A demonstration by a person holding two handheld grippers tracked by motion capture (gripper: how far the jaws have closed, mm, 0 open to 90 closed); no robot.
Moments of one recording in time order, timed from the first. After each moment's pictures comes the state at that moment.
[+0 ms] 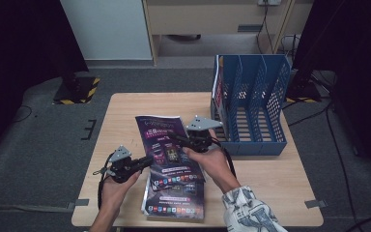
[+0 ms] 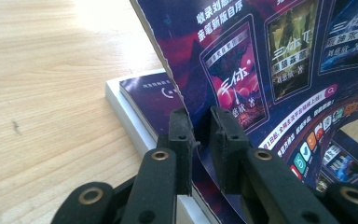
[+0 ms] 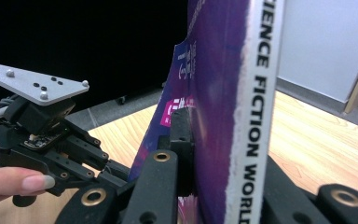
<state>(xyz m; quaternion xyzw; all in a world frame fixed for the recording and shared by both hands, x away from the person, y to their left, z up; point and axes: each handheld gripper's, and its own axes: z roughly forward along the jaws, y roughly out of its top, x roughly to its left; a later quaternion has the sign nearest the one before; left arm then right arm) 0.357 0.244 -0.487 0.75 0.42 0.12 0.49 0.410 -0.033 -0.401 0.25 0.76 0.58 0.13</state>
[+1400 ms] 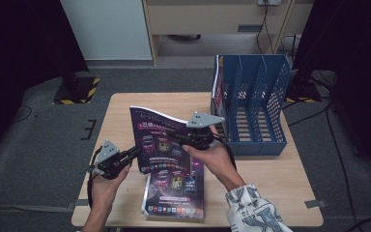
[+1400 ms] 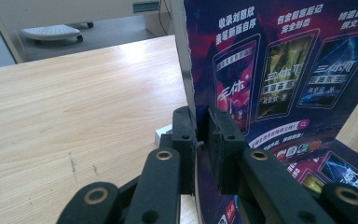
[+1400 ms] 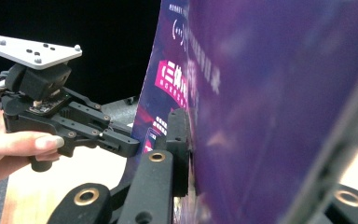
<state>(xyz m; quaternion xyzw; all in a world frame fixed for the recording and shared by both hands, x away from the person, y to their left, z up) 0.347 0.261 -0.449 0.73 0.40 0.23 0.50 0.405 -0.035 -0.376 0.21 0.77 0.59 0.13</state>
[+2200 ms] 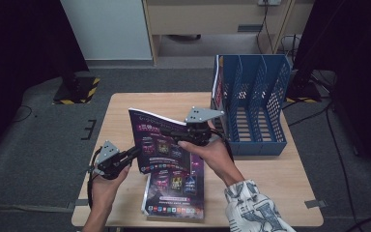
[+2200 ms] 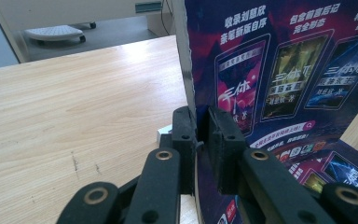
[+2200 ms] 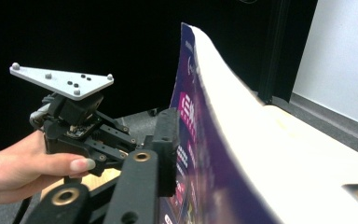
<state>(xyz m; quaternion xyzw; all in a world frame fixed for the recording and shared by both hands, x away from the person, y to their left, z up) 0.347 0.262 -0.451 0.73 0.40 0.23 0.50 0.410 -0.030 -0.361 0.18 0.76 0.62 0.09</state>
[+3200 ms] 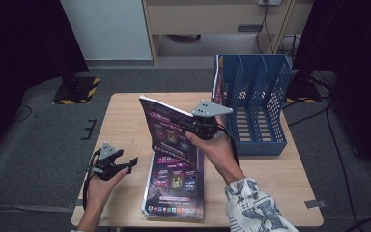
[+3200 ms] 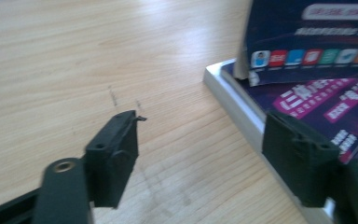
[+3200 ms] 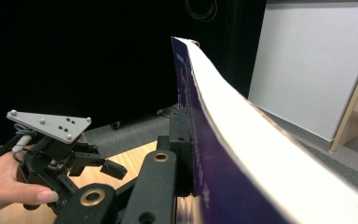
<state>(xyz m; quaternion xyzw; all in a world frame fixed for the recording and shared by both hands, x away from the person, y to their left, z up) 0.365 0.288 -0.489 0.75 0.46 0.22 0.41 0.416 -0.045 -0.347 0.22 0.74 0.62 0.16</state>
